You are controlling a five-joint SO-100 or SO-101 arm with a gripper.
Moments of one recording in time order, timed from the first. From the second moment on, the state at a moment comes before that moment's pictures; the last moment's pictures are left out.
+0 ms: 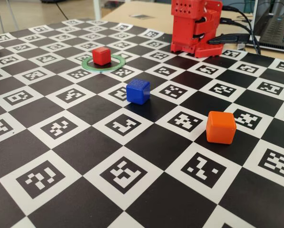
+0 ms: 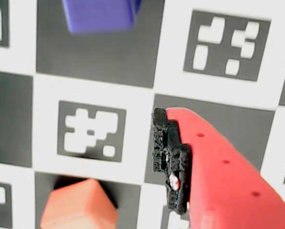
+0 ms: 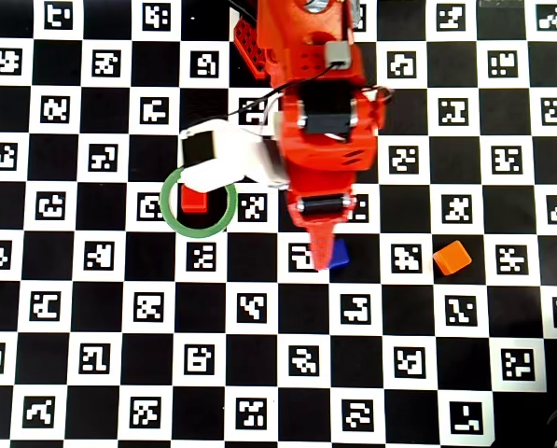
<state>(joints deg) -6.7 95.8 76.6 99.8 3.7</state>
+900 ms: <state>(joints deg) -10.8 84.8 100.9 70.0 12.2</state>
